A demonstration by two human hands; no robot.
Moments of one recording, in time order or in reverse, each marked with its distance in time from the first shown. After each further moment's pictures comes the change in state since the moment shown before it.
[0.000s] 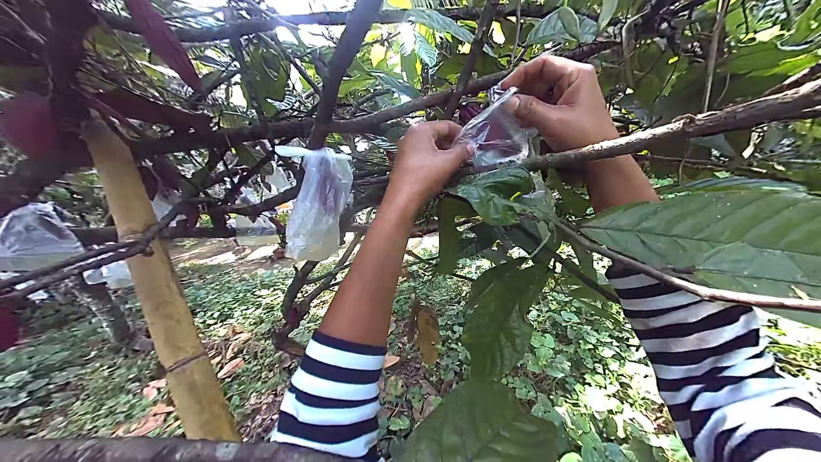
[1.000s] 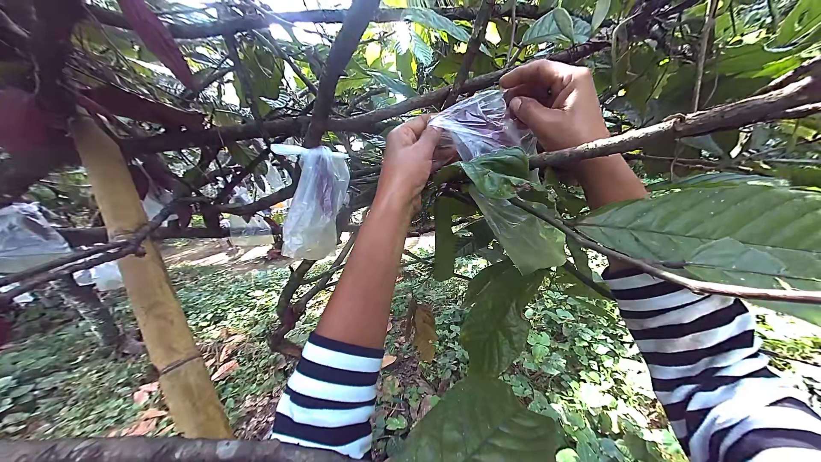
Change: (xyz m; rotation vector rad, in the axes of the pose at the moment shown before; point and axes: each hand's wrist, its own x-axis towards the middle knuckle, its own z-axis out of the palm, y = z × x) left_hand -0.007 0.000 0.006 -0.580 0.156 -0.059; right_hand 0.006 0.050 -0.013 -0.051 0.108 0.184
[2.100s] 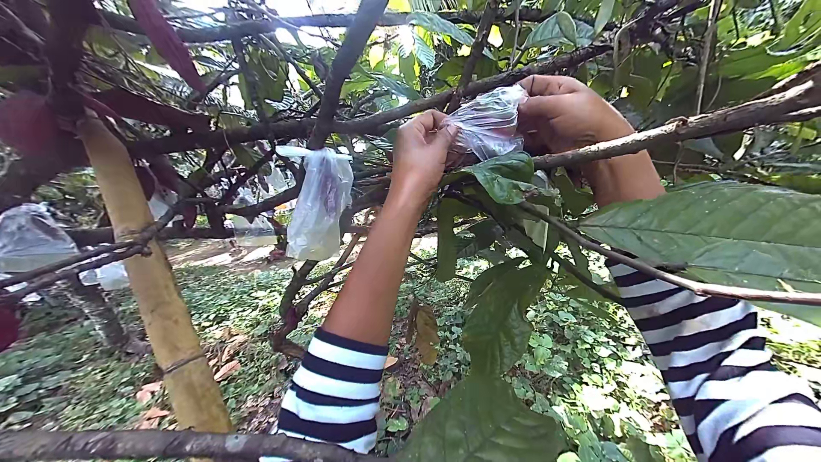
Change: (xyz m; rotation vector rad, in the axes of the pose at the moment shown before) left_hand 0.008 -0.003 0.003 0.203 -0.018 0.083; right_hand 0.011 0.007 -0.008 0.442 -0.143 0.415
